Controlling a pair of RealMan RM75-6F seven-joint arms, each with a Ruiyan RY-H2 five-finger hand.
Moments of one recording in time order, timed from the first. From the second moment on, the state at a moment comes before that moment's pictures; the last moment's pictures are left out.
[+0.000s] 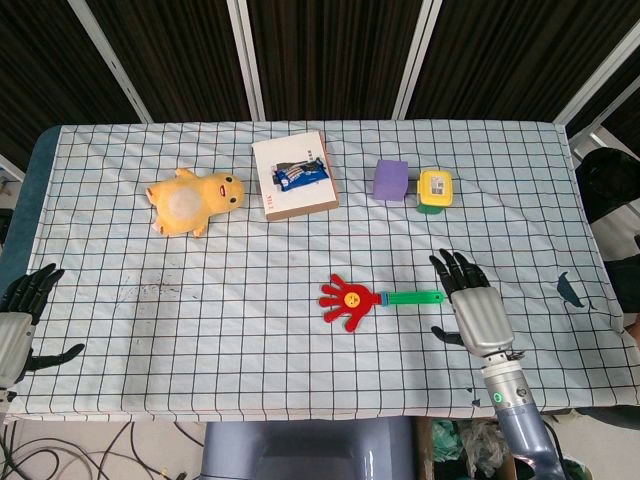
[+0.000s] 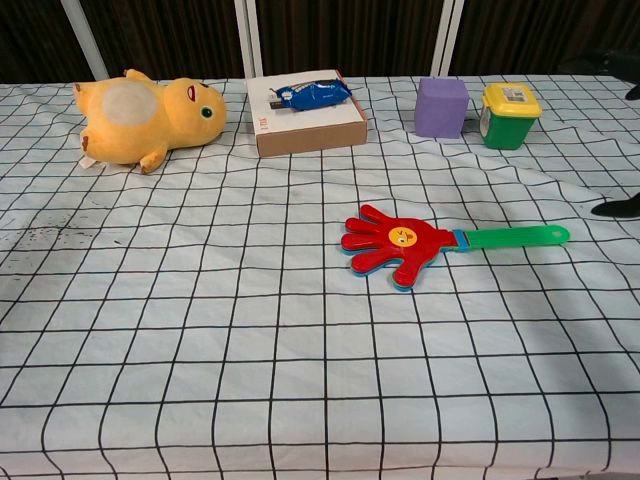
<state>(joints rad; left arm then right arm) -0.14 -1.07 0.00 -1.65 1.51 1.47 -0.15 0.34 -1.32 0.21 -1.90 -1.29 1.26 -0.52</state>
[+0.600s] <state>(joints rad) -0.14 -1.08 -0.01 -1.64 1.52 1.47 -0.16 0.39 -1.35 0.20 -1.91 -1.25 1.27 -0.55</state>
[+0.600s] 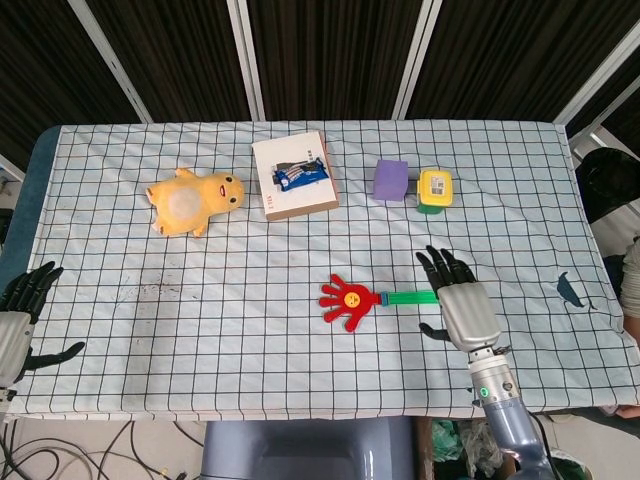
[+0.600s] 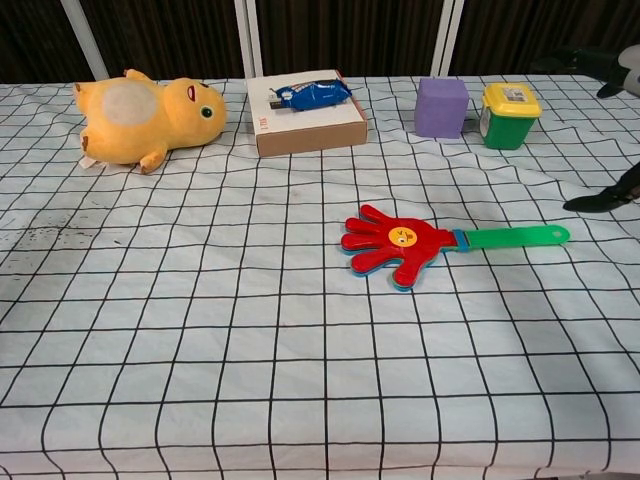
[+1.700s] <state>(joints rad) -0.14 -1.07 -0.03 -1.66 1.50 1.45 -0.16 0.56 -1.54 0.24 -1.69 -0.96 1.15 -0.67</state>
